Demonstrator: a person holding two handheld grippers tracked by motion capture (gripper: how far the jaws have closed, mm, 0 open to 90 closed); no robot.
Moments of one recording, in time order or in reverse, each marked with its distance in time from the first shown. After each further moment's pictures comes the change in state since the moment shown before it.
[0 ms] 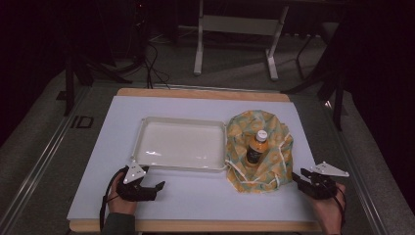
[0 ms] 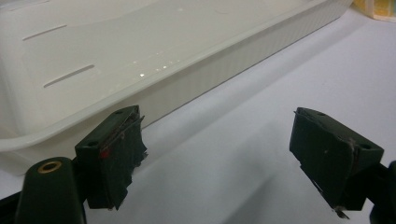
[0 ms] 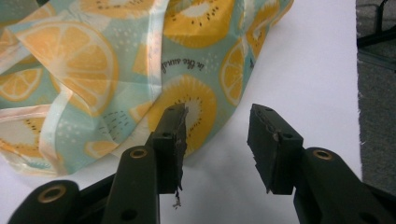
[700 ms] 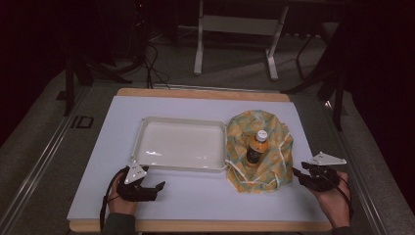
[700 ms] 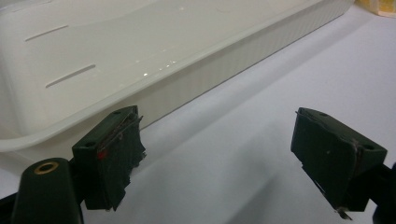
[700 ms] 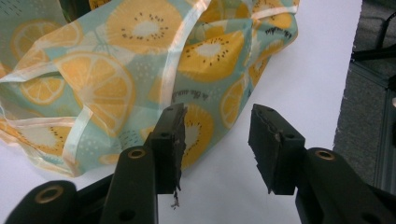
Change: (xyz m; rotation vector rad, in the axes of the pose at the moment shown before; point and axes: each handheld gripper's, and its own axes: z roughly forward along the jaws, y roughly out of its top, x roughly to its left) left arm -0.002 0.000 0.001 0.004 0.008 0.008; right arm 0.002 0.037 -0.012 0.082 0.008 -0.149
